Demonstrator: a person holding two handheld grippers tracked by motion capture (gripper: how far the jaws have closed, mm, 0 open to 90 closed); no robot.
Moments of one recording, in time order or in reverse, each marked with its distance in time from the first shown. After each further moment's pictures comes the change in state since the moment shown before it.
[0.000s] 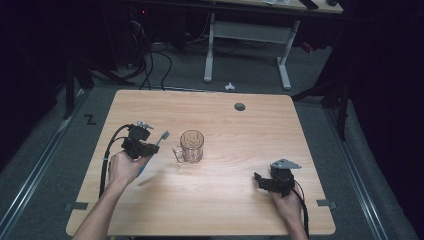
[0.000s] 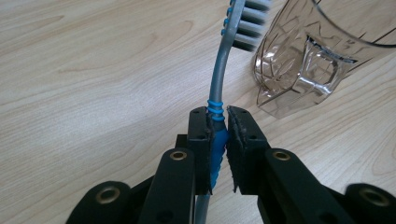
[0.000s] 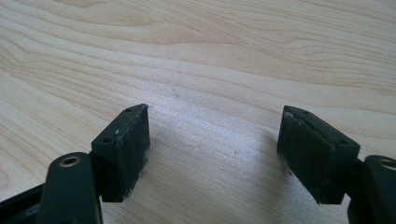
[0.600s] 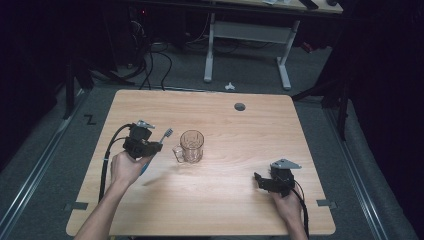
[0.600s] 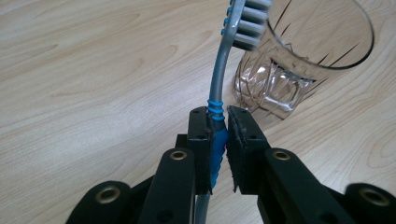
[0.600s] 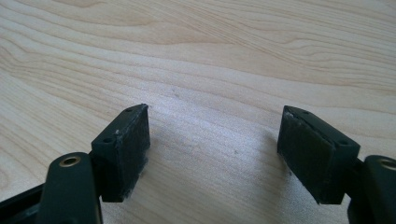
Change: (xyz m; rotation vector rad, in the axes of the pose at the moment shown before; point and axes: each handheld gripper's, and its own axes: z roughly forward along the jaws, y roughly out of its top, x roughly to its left) left arm -0.011 0.003 -0.009 -0.077 -0.023 0.031; right arm 0.000 0.000 0.000 -0.001 -0.001 0.002
